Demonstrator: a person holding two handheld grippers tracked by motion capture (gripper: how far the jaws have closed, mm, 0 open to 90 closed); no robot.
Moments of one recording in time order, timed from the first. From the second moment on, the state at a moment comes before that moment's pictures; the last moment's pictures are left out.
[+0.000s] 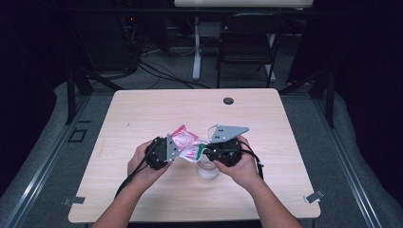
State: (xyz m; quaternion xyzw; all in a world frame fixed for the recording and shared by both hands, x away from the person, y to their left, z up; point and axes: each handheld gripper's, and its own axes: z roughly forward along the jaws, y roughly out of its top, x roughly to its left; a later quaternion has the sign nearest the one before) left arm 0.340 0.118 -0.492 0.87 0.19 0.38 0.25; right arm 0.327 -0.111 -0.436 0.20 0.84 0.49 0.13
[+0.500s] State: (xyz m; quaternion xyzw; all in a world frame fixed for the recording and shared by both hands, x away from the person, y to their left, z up) left arm 0.335 0.116 -0.489 0.86 0.17 0.43 0.22; right arm 0.330 -0.112 -0.439 0.21 0.84 0.49 0.12
